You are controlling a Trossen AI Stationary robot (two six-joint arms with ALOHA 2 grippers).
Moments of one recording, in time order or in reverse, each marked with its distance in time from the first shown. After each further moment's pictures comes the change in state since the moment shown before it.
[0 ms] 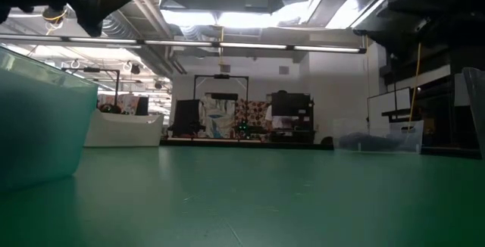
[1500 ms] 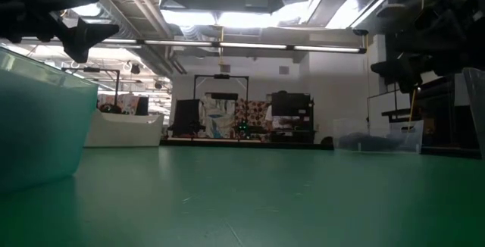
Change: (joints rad) left arm 0.043 -0.503 -0.131 -0.408 0.003 -0.031; right arm 0.421 -0.002 -0.153 -0.003 0.496 -0.137
